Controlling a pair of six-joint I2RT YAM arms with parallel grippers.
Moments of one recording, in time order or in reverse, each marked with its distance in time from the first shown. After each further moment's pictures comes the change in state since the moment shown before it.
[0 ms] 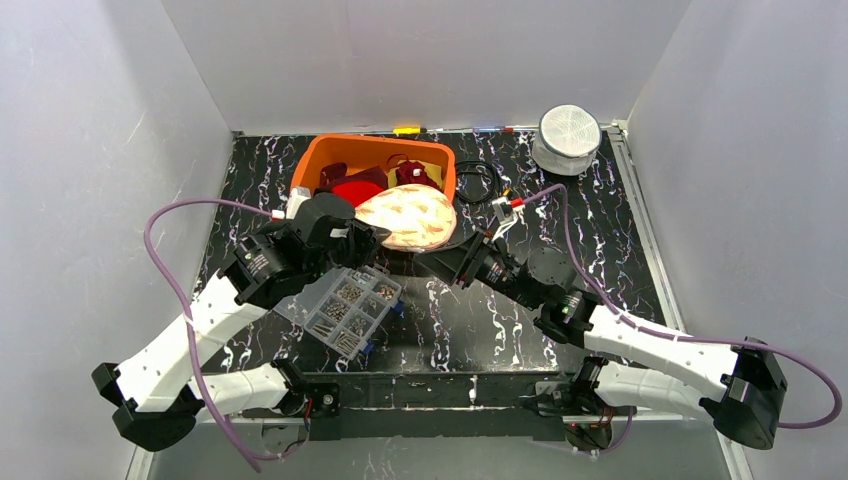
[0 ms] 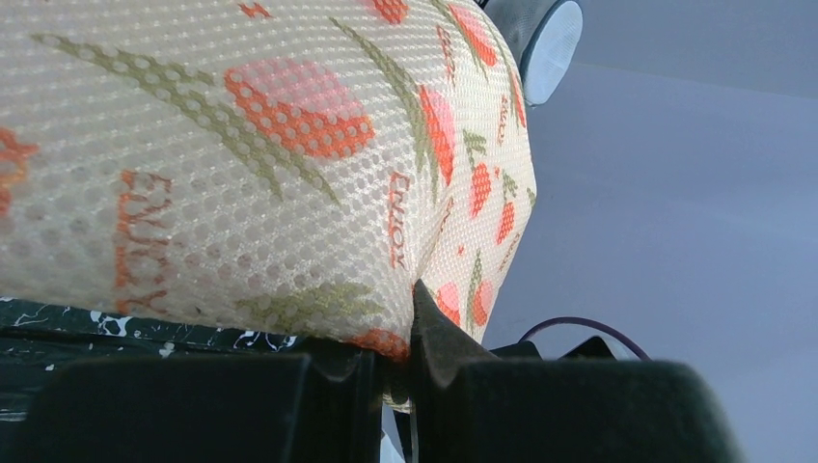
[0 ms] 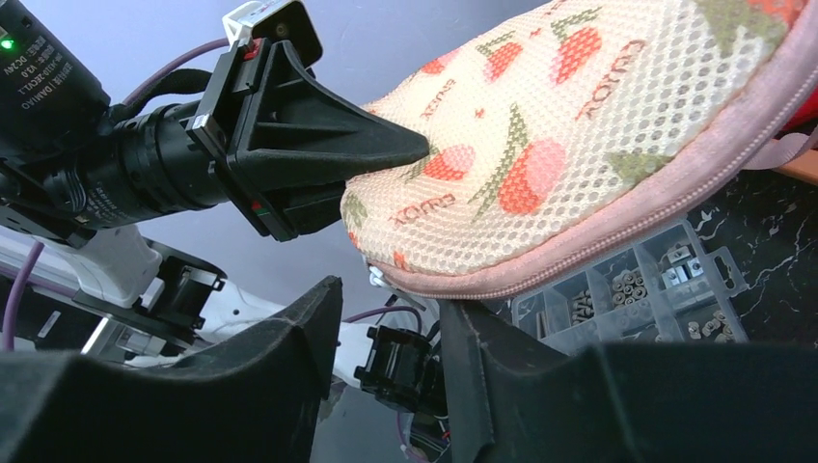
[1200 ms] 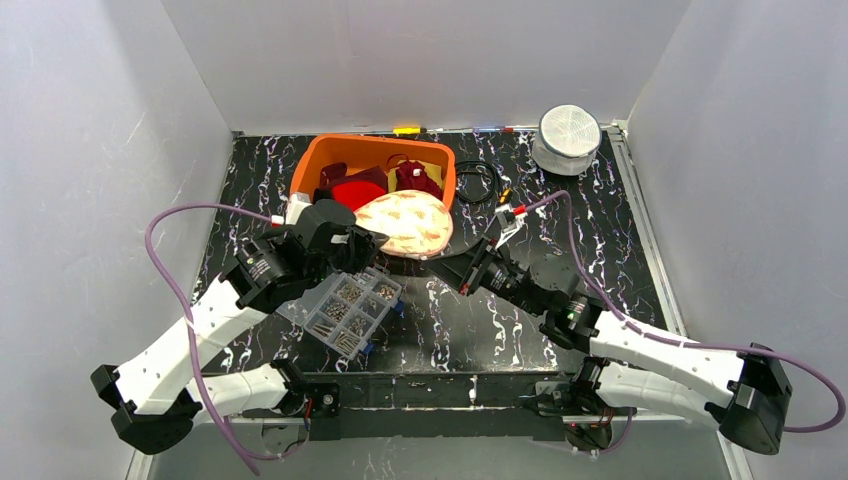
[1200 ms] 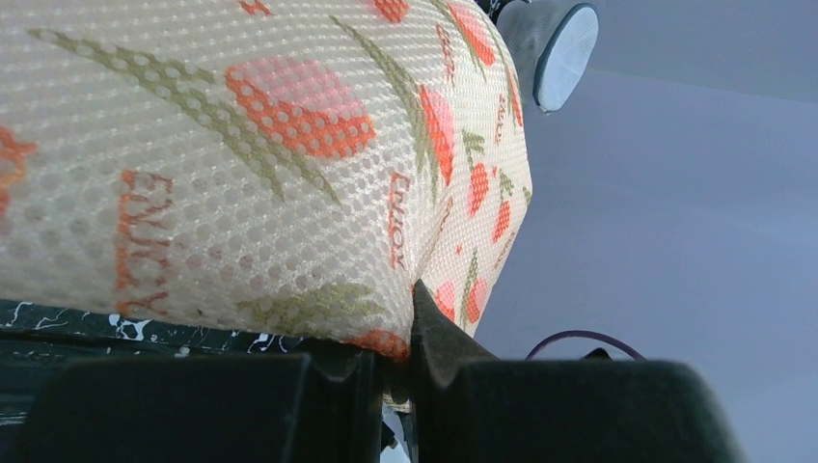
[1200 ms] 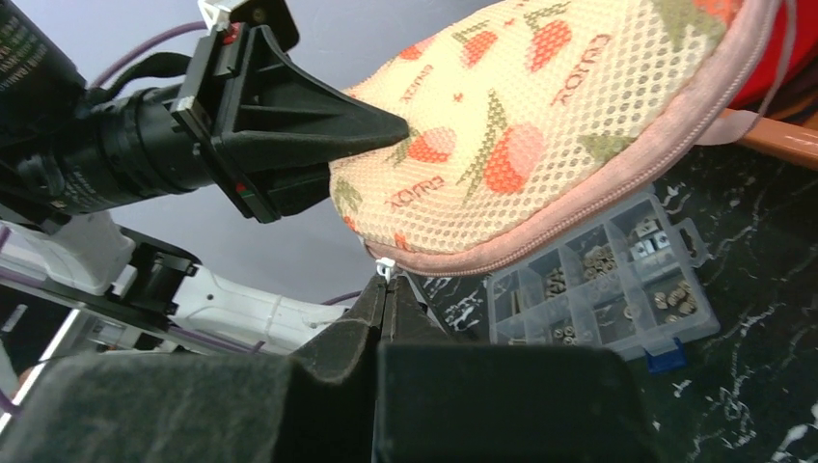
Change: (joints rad) left arm 0.000 -0.022 -0.048 0.011 -0.016 -0.004; right arm 0.003 -0.042 -0.051 -0.014 0.021 -0.011
